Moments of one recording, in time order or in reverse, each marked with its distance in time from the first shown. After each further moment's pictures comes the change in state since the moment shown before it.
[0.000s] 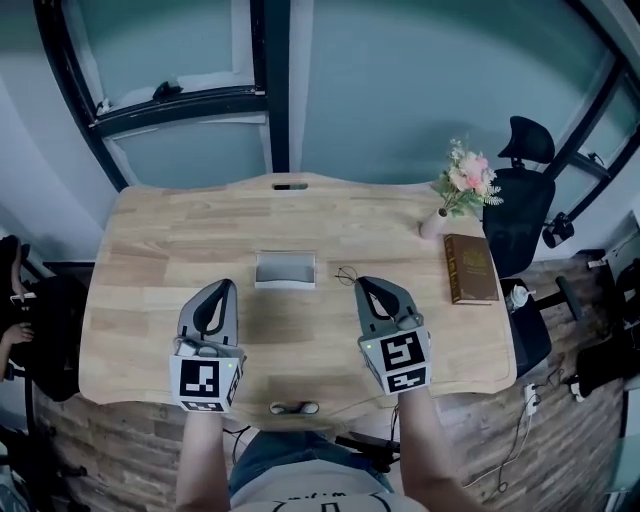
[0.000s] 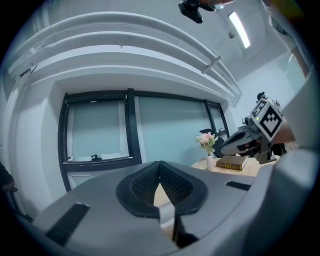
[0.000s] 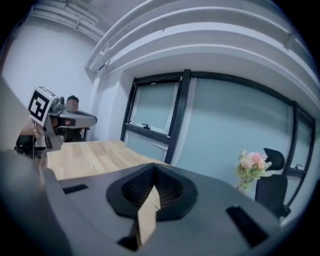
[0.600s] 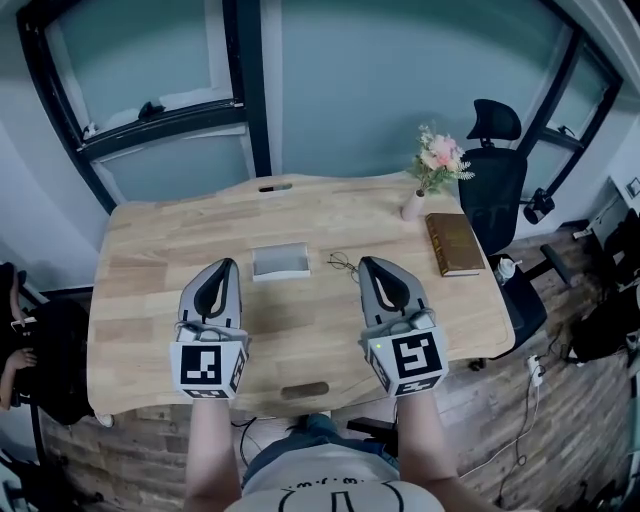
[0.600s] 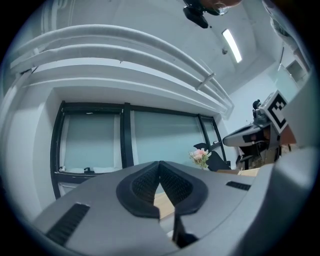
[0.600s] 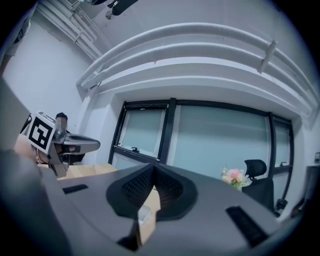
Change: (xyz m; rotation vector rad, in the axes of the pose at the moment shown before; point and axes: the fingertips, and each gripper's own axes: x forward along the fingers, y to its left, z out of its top) left arm -0.027 -0.006 0.055 -0.006 -0.160 -0.073; right arm -0.086 0.019 0.078 0.060 -0.242 -0.182
